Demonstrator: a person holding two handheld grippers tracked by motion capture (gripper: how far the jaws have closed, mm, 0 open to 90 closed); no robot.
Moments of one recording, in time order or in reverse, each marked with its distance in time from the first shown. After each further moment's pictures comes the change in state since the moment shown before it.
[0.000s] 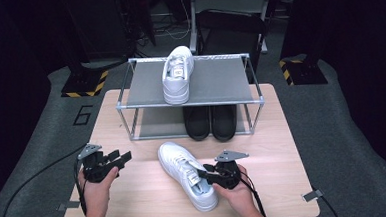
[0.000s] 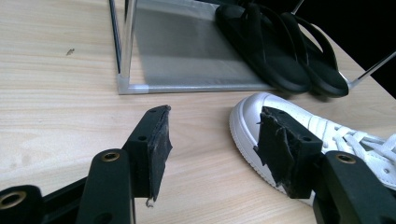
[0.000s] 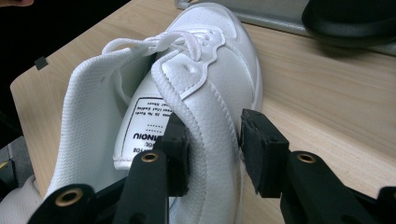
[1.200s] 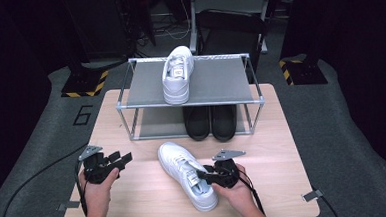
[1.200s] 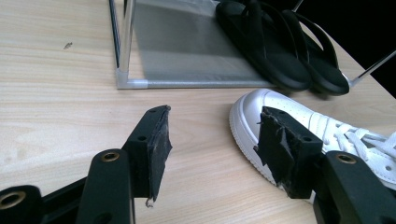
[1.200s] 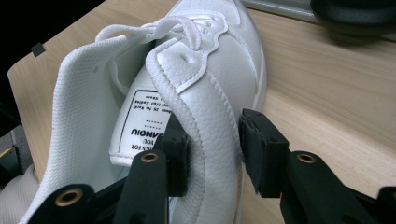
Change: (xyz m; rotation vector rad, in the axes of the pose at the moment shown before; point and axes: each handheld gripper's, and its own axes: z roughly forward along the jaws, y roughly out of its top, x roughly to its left) left arm 0.002 -0.005 0.001 0.006 -0.005 -0.011; right arm -0.001 0.003 0.005 0.065 0.008 -0.009
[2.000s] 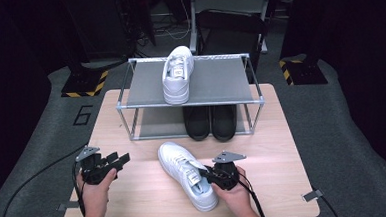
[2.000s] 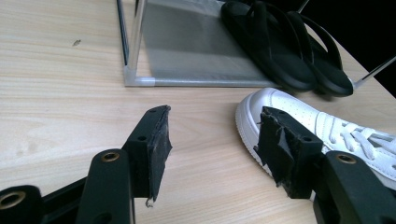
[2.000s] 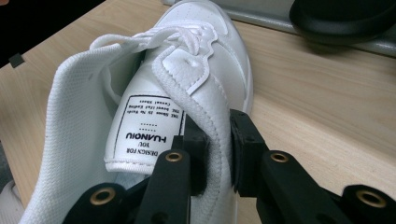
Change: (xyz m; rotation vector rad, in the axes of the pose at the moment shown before) left arm 0.007 -0.001 -0.003 -0.009 0.010 -0.010; right arm 0.009 -0.003 -0.003 -0.047 -0.081 0.011
